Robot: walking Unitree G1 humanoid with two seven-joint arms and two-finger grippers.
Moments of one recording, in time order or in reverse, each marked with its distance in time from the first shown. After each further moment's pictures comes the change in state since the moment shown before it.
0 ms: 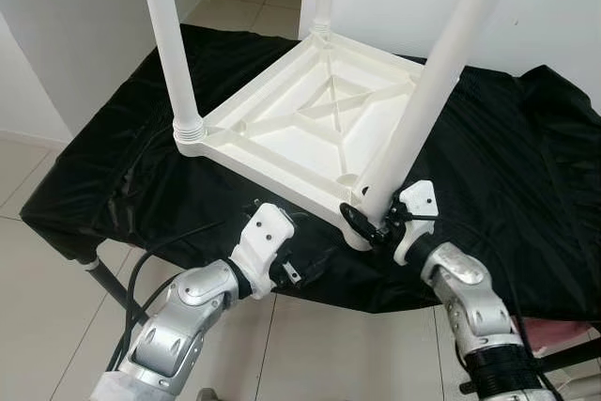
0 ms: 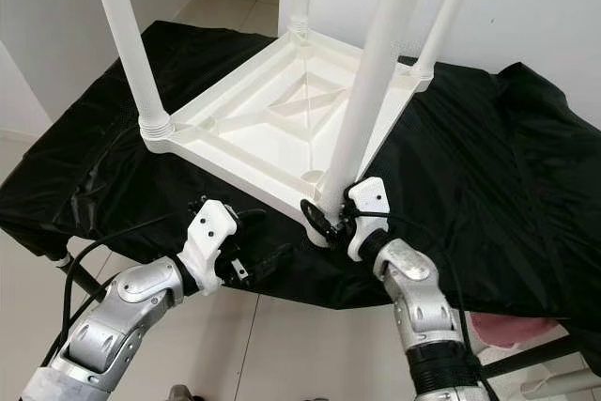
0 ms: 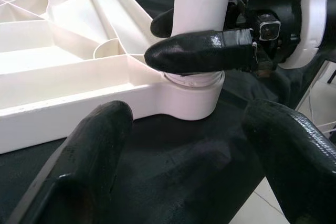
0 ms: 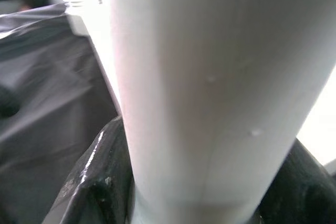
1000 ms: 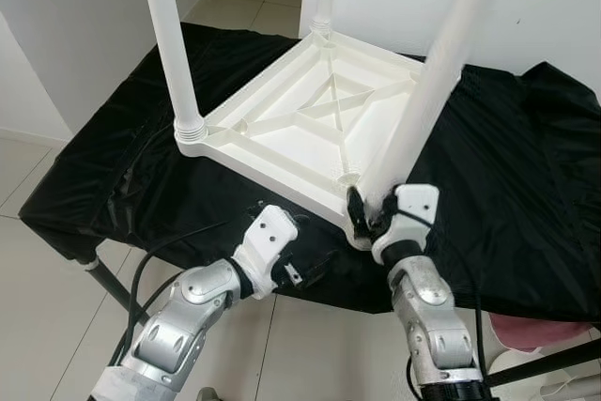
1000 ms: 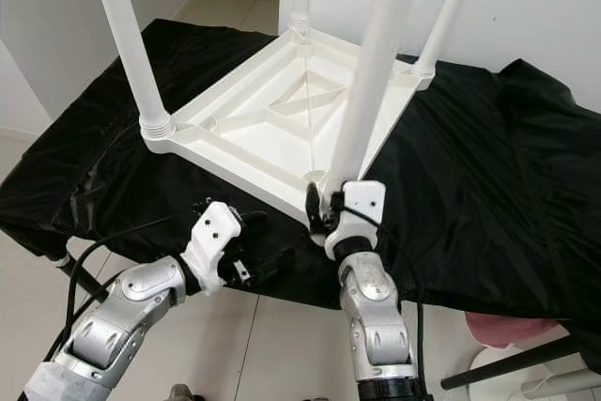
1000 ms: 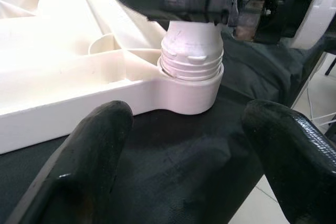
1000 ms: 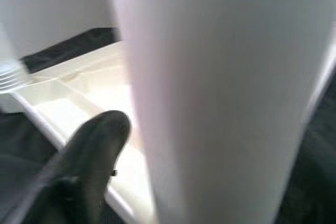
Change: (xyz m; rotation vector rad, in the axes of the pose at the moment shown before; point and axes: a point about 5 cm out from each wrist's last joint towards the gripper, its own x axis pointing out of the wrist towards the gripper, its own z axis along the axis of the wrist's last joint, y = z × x) left arm 0.003 0.000 -0.003 0.018 0.018 -0.019; right arm -0.001 0.029 0.025 0.124 -0.130 -0.343
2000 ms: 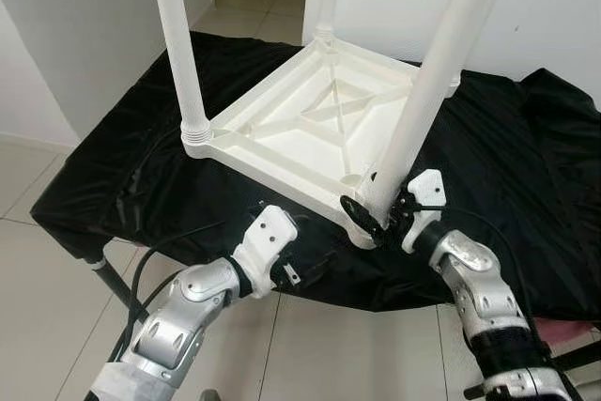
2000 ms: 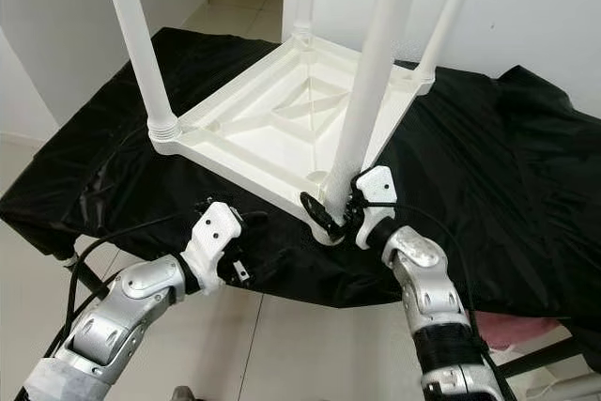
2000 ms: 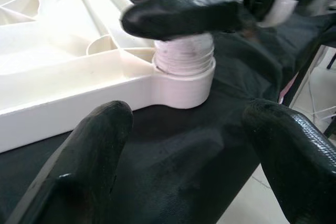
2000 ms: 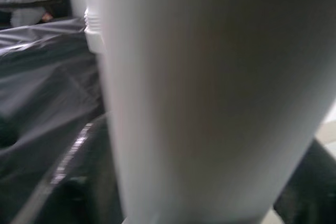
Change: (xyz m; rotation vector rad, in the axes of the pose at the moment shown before) left arm 0.001 0.002 -0.002 0.017 0.008 -0.009; right arm 0.028 -0.046 -0.013 -0.181 0.084 0.492
